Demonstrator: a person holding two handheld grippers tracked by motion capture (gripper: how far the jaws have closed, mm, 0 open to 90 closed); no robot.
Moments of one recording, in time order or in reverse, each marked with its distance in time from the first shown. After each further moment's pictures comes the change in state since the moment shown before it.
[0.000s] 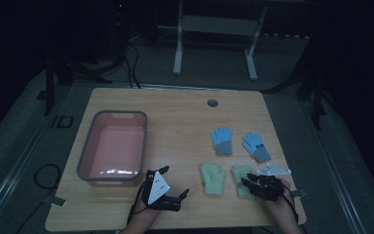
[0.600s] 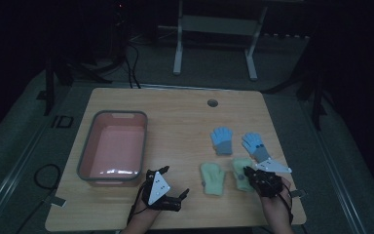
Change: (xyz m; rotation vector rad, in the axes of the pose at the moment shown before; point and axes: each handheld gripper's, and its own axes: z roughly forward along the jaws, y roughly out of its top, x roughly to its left) left arm -0.001 0.000 0.000 0.001 0.005 0.007; right arm 0.036 0.042 -0.031 -0.087 -0.172 0.049
